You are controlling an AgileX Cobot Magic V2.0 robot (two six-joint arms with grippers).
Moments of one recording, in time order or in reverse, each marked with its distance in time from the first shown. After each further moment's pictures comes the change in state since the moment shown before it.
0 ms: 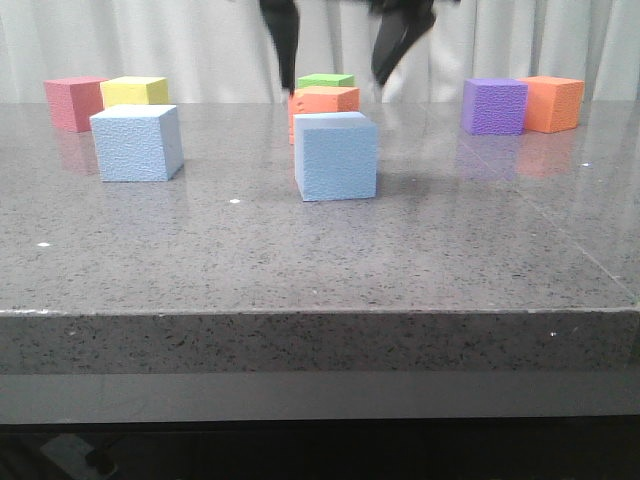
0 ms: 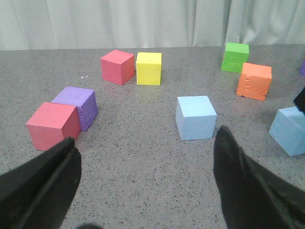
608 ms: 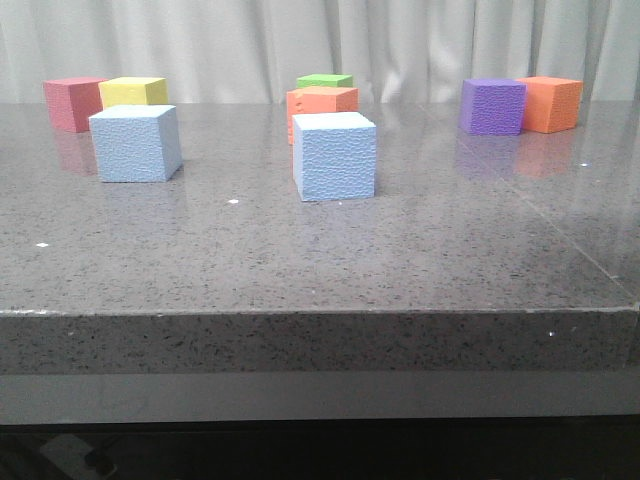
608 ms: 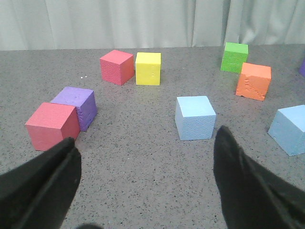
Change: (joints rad) left arm 0.000 0.000 0.000 0.000 0.000 0.000; right arm -0.092 -0.724 0.657 0.254 -0.235 -0.472
